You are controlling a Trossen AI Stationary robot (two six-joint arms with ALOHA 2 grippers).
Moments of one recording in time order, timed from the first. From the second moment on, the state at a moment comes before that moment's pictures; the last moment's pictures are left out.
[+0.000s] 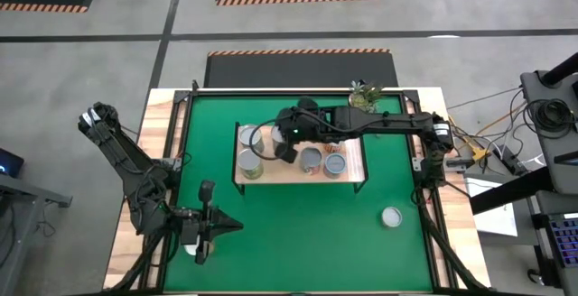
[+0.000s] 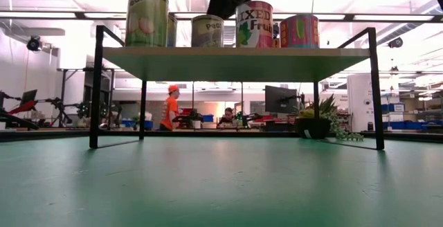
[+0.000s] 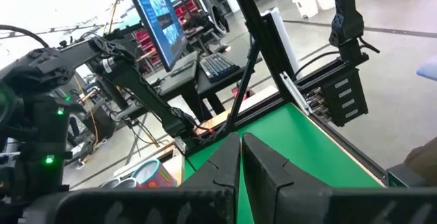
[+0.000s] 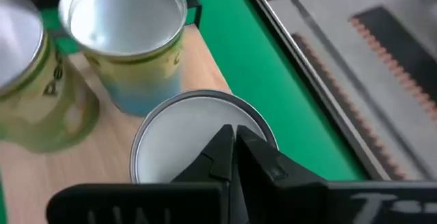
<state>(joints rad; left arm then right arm) -0.87 1.15 0.90 0.16 -0.78 0.38 -0.05 1.88 1.90 -0.81 0.36 0.18</state>
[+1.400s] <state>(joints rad) -0.87 1.15 0.90 0.16 -0.78 0.38 0.03 1.88 1.98 -1.06 0.45 0.27</state>
